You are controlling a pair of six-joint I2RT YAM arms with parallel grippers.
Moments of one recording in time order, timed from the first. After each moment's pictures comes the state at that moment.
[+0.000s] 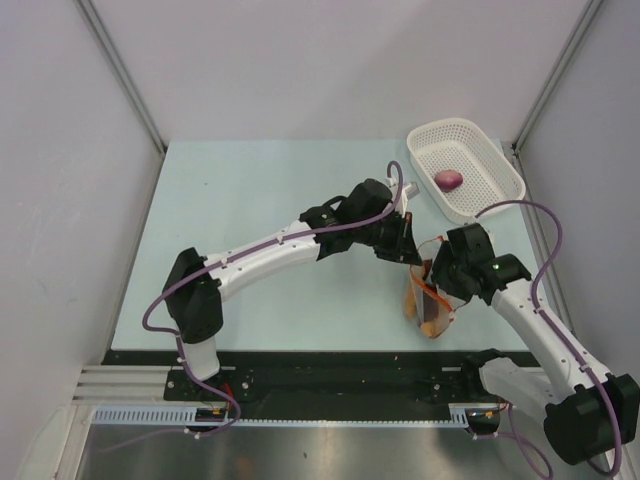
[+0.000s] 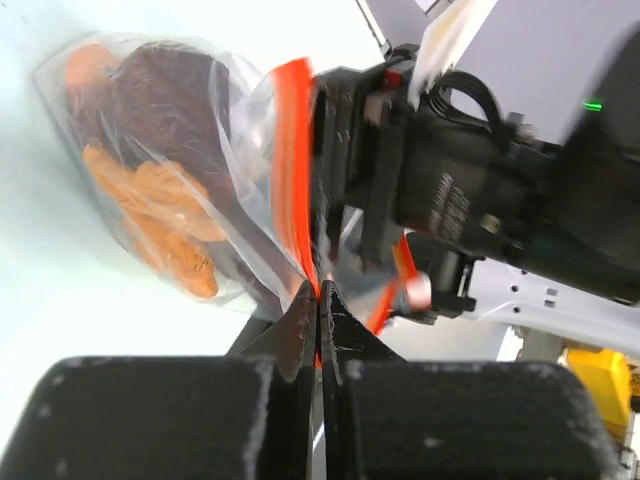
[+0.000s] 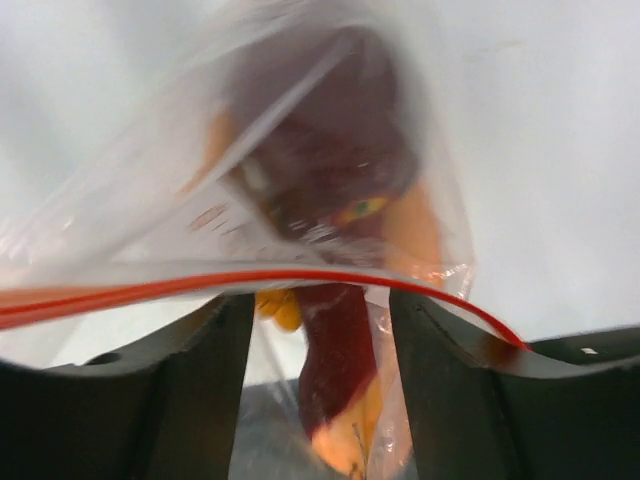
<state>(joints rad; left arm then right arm) -0.98 1.81 1.61 -0.37 0.39 -0.68 0.32 0.98 0.80 -0.86 0.15 0.73</state>
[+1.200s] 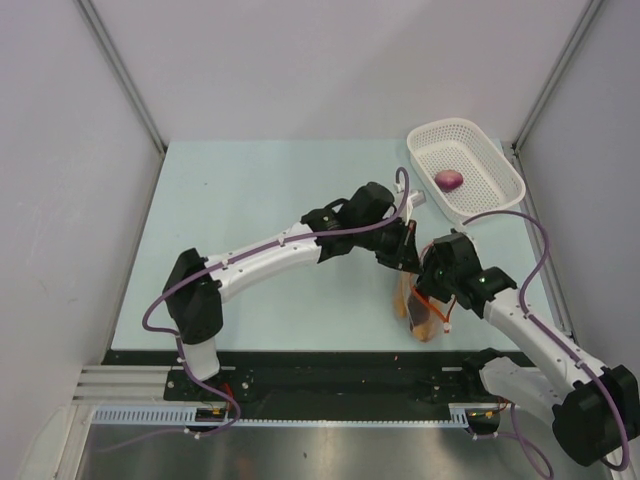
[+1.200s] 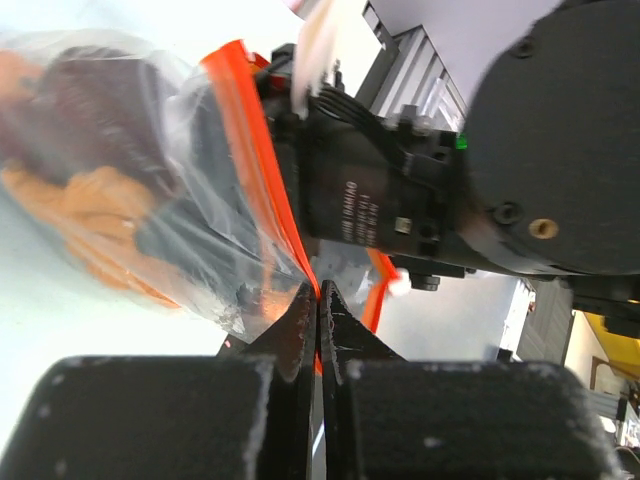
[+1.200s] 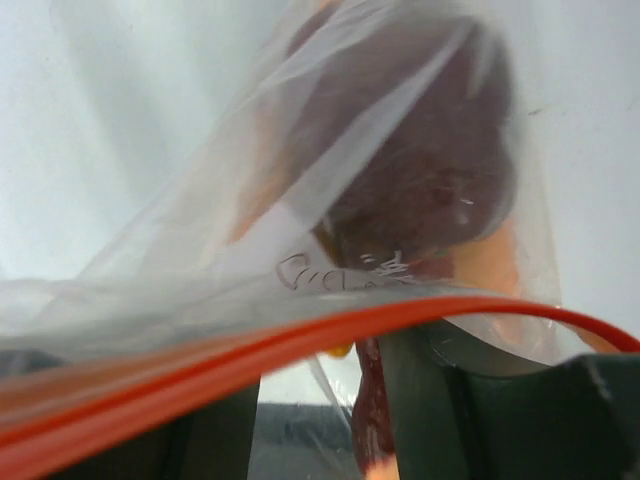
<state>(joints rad) -0.99 1.81 1.60 -0.38 0.47 -0.59 0.43 0.97 0.68 -0.63 0.07 0.86</state>
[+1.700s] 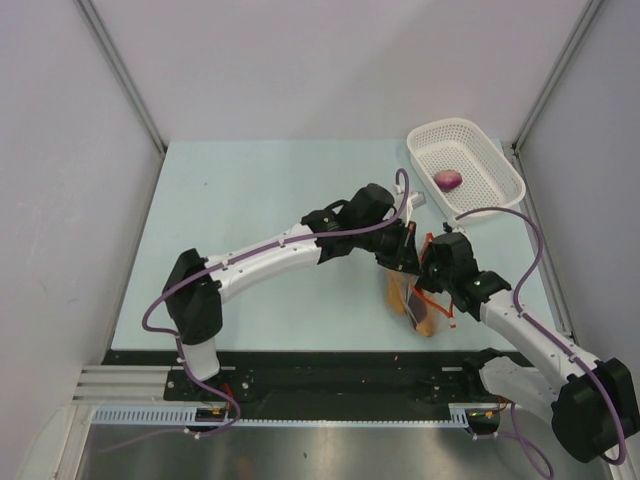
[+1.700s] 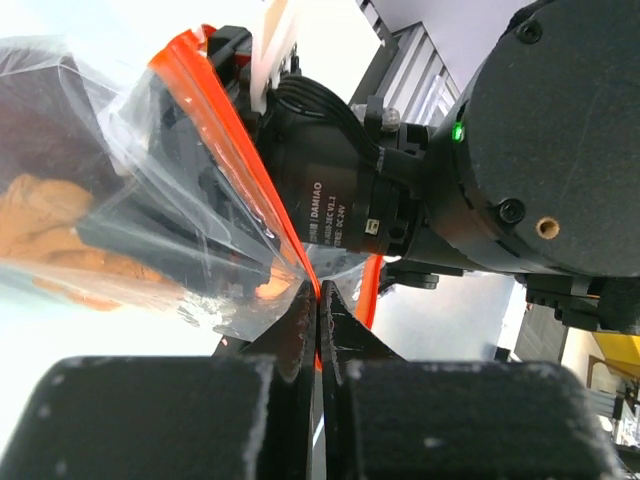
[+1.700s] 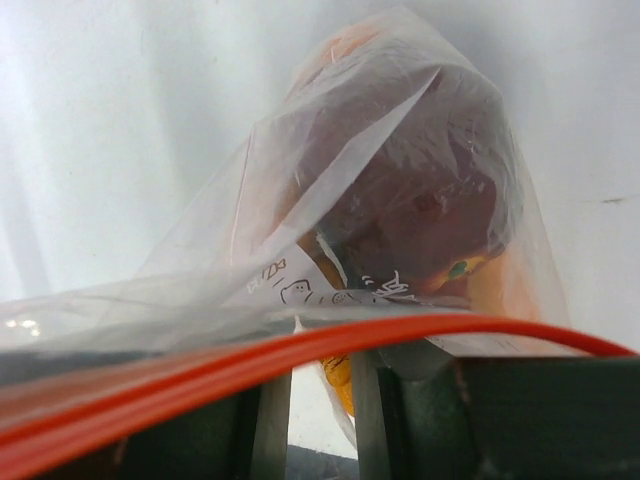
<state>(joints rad) -1.00 1.81 1.60 -0.38 0.47 -0.60 0.44 0.98 0.60 -0.38 0.05 0.80</state>
